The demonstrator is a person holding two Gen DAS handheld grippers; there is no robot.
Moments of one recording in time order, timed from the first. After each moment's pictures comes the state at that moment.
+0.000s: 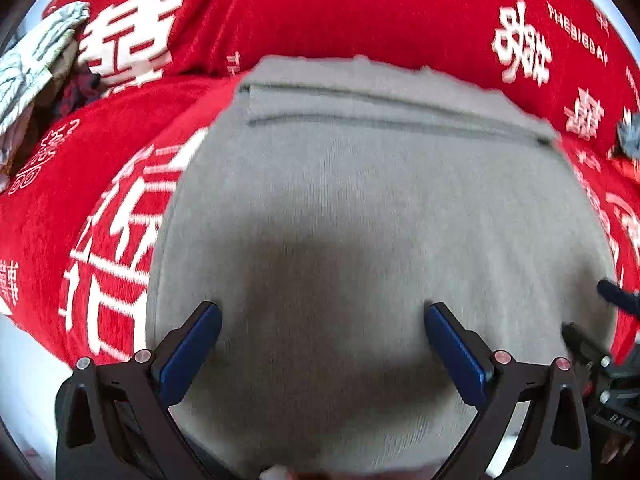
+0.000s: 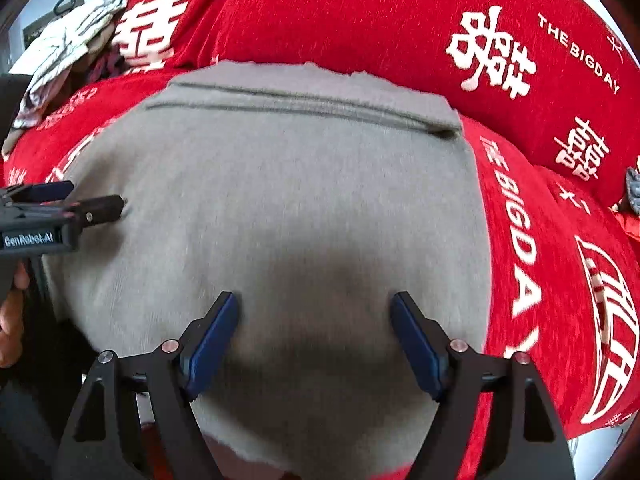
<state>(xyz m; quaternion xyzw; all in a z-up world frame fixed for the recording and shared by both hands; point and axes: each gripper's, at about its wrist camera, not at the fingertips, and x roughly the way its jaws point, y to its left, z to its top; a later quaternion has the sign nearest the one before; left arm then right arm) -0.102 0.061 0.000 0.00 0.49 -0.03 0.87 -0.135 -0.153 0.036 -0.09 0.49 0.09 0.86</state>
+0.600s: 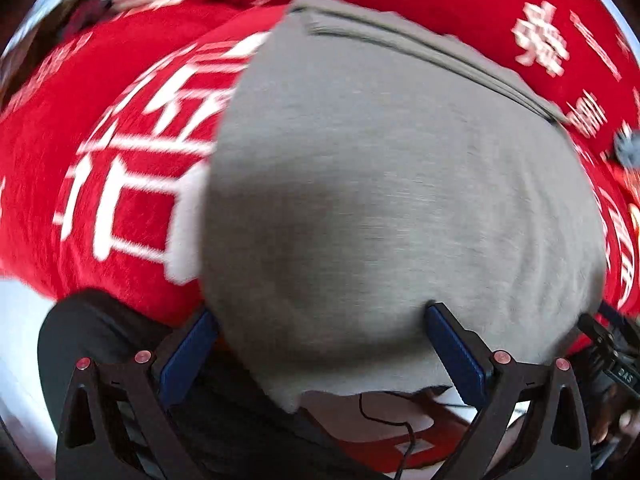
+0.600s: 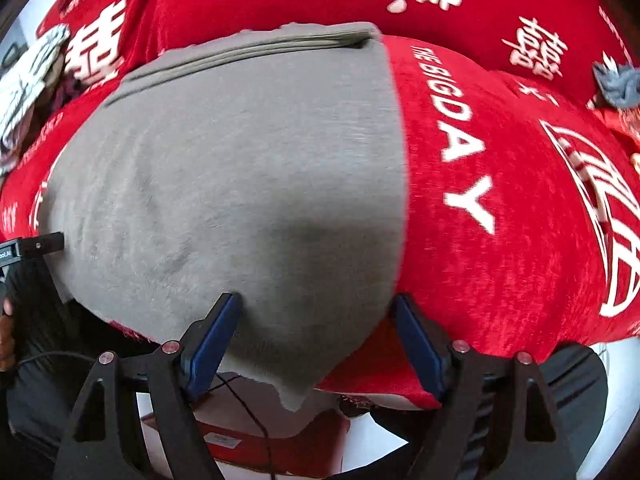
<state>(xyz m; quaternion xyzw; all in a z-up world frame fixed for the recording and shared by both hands) -0.136 0.110 -0.026 -0.06 0.56 -0.06 0.83 -0.177 -0.203 0.019 -0.01 0.53 0.04 0.84</state>
